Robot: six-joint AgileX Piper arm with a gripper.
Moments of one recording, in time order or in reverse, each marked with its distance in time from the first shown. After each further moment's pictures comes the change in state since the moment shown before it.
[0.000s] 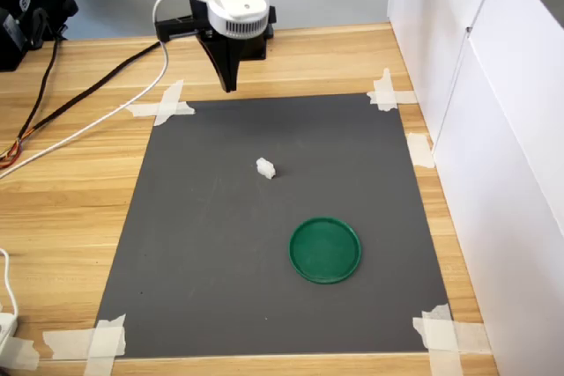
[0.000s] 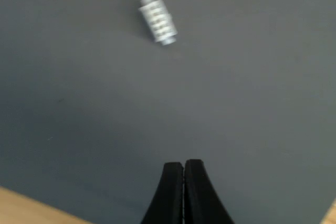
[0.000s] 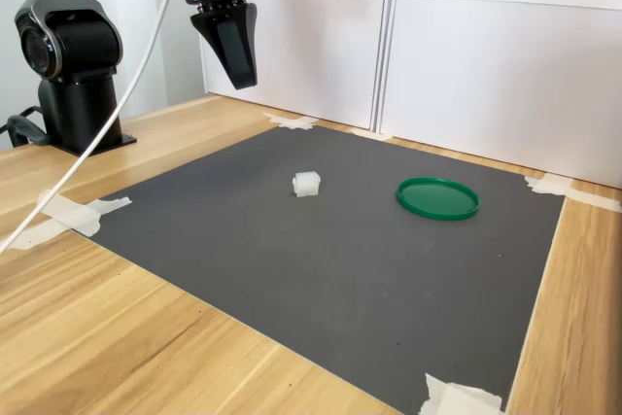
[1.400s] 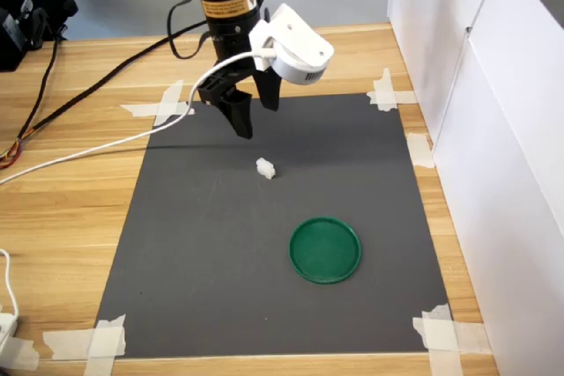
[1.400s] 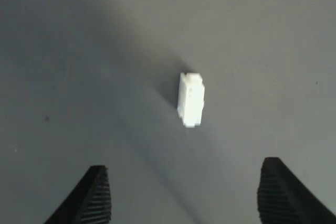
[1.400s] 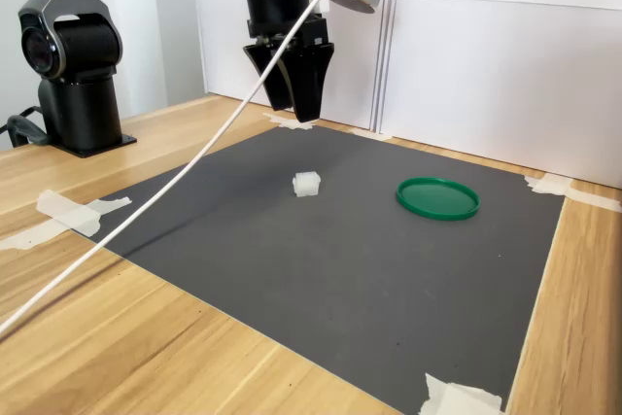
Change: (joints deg) arm 5.0 15.4 -9.3 0.3 -0.2 -22.0
